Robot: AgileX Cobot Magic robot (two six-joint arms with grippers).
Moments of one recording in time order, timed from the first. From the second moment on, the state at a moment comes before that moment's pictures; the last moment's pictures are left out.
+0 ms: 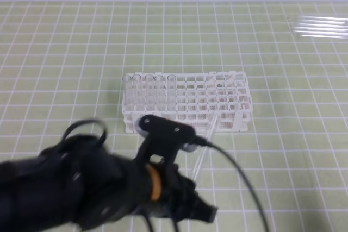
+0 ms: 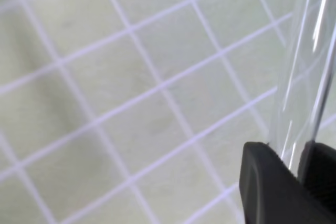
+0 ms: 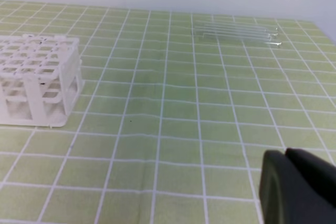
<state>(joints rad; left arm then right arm) -0.99 1.45 -0.85 0.05 0.44 -0.43 0.02 0.00 0.00 0.15 0.28 -0.16</state>
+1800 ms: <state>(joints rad) -0.99 1.19 -0.35 0.58 -0.31 -0.43 0.02 0.00 0.00 1.17 0.08 -0.16</state>
